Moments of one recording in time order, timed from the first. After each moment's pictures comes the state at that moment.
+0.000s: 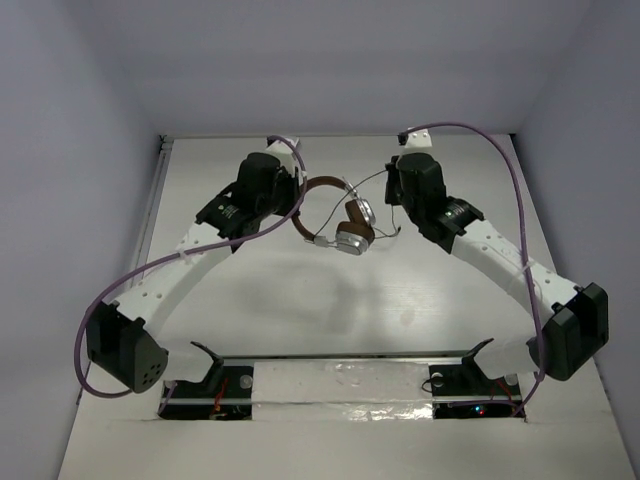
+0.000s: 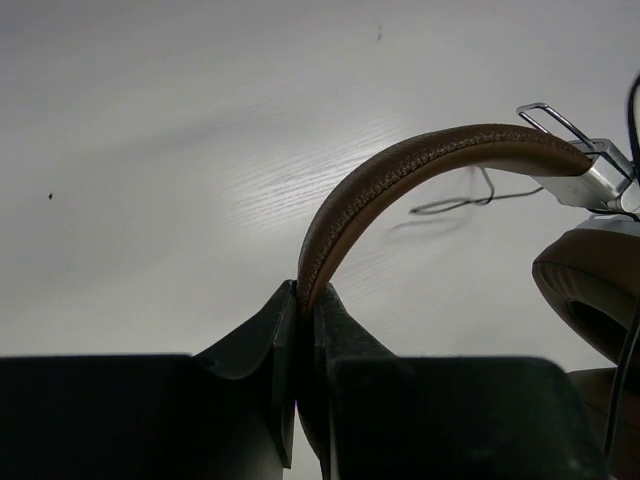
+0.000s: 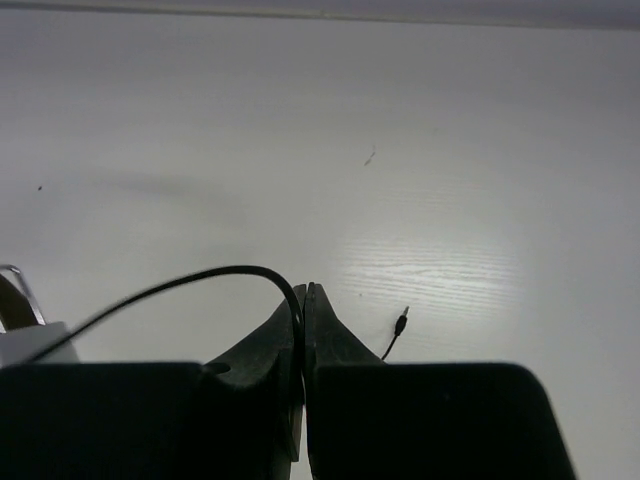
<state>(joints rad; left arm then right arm) -0.57 1.33 1.22 -0.42 -0.06 -0.26 0.59 1.38 1.25 -0.25 0.45 0.24</state>
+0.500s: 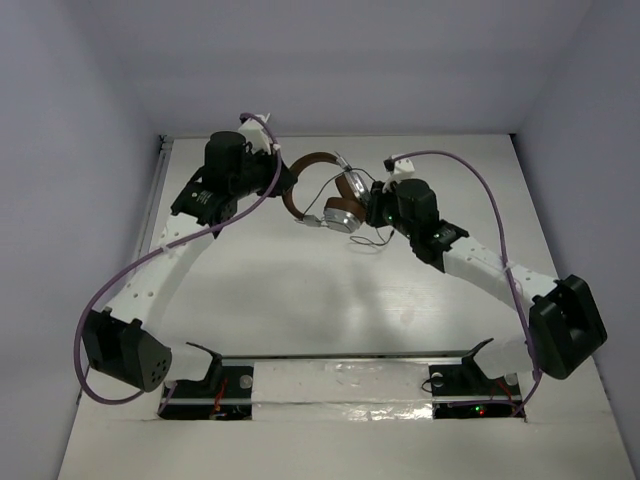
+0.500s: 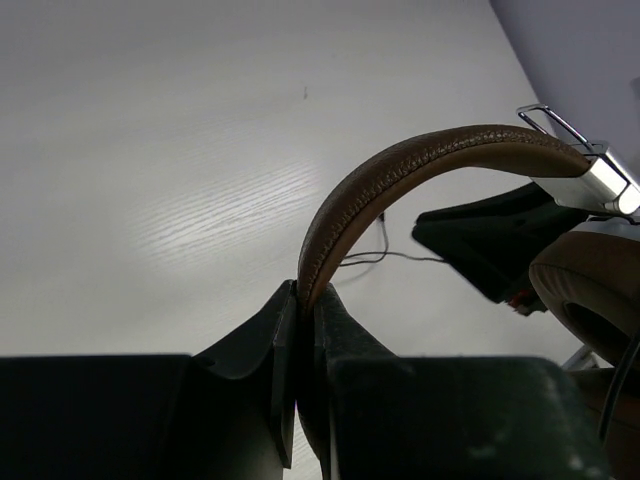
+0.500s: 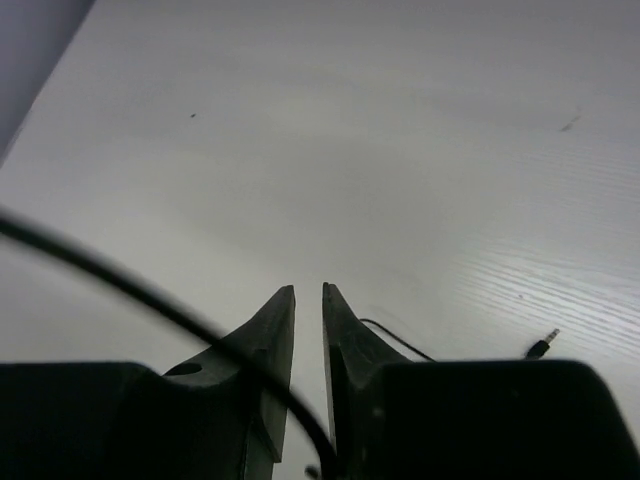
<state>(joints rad) -0.40 1.32 1.31 -0.40 0.26 -0.33 0.59 1.39 0.96 0.10 0.11 0.34</state>
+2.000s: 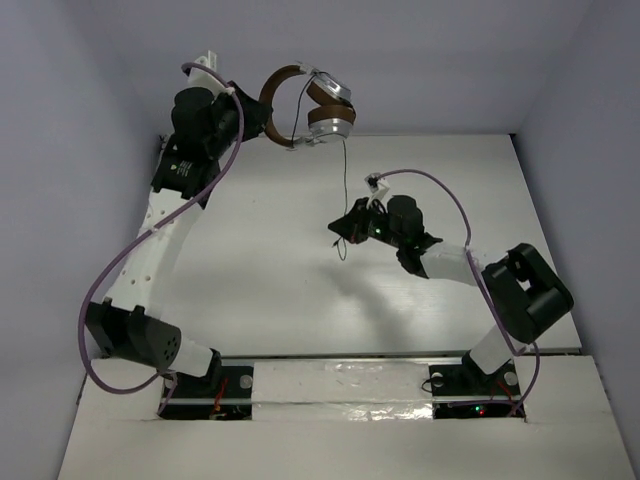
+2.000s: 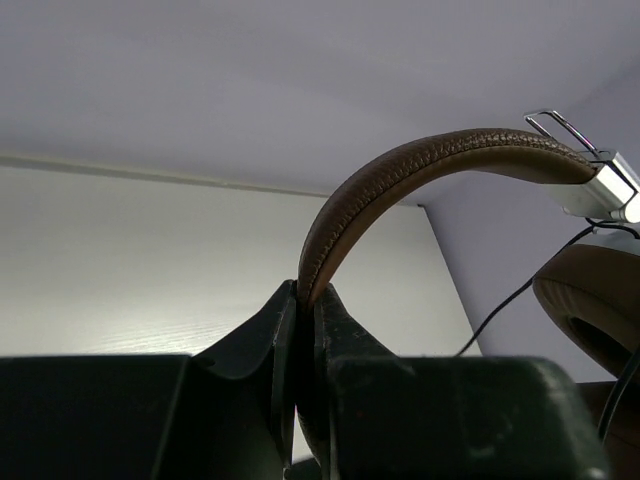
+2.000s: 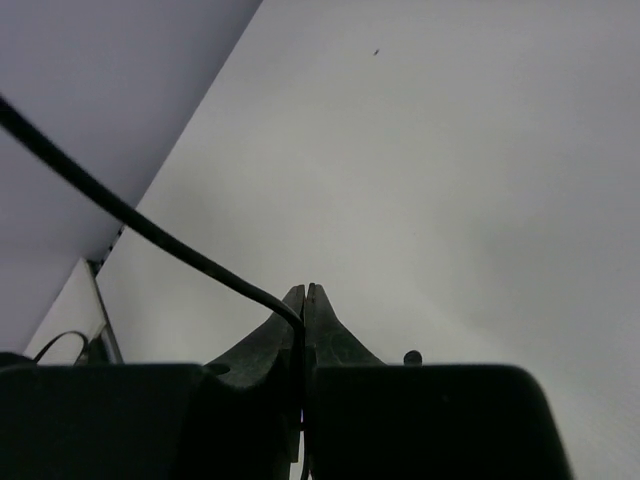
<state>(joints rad) -0.28 1.42 1.64 -0.30 0.14 -0.59 0.57 1.63 0.81 0.66 -0.37 0.58</state>
